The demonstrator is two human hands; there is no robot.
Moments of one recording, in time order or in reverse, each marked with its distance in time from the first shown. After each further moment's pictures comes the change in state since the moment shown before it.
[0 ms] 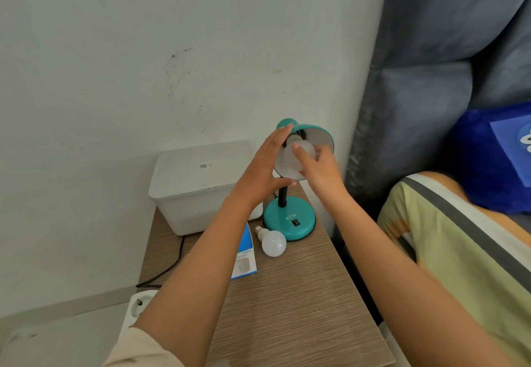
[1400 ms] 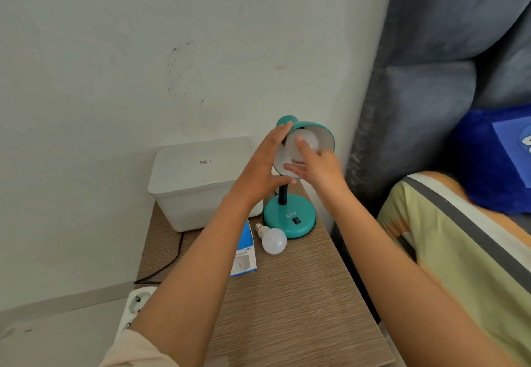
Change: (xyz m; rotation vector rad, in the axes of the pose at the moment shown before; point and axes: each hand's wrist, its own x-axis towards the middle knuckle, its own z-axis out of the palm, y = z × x) left_hand -0.004 -0.009 0.000 -0.039 0.032 0.021; right_hand -0.001 -0.001 0.004 0.108 -0.052 0.074
